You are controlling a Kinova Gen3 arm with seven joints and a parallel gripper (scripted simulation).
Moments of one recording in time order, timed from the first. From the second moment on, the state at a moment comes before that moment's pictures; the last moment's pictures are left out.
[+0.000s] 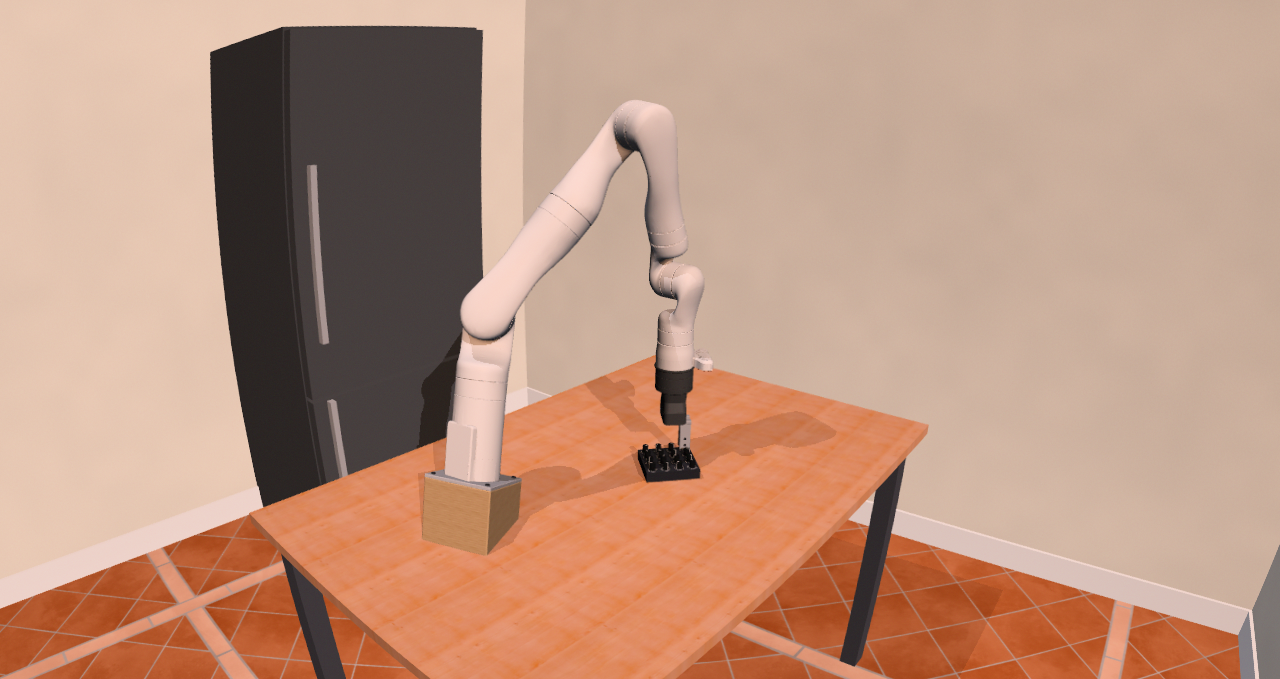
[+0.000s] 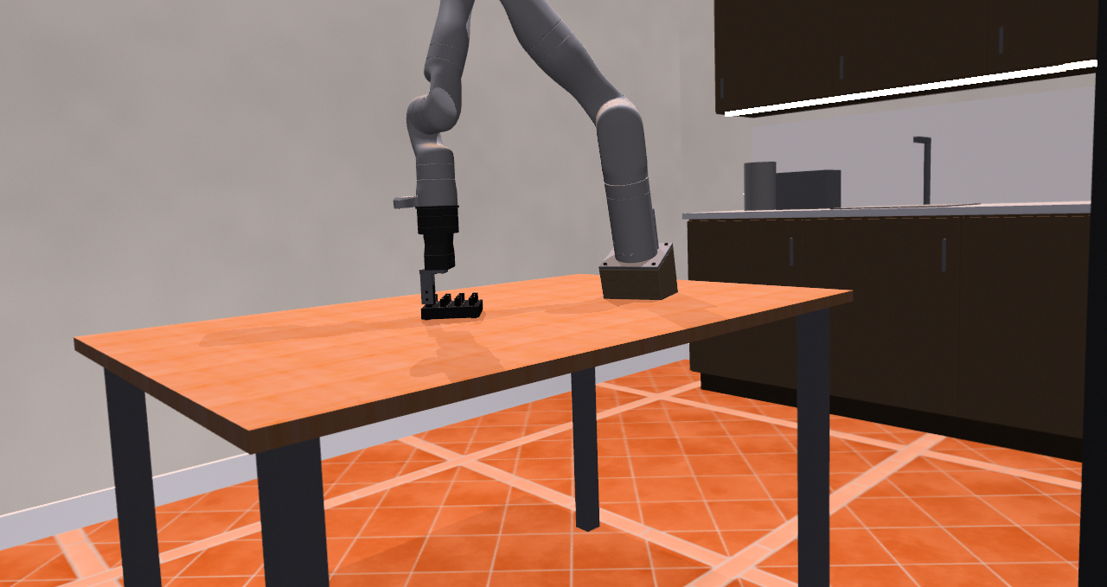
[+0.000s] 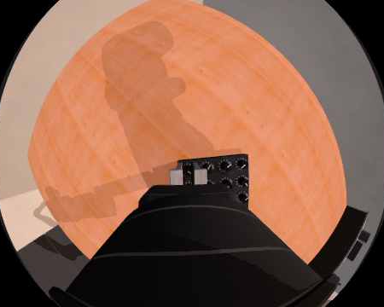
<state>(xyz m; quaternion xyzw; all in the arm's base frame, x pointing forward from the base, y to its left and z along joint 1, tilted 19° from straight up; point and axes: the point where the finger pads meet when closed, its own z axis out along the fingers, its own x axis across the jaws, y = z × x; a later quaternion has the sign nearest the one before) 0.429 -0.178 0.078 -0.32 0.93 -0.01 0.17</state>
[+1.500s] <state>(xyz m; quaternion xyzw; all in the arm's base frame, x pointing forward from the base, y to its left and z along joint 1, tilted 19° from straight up) 0.428 -0.180 0.077 -0.34 0.92 -0.01 0.17</state>
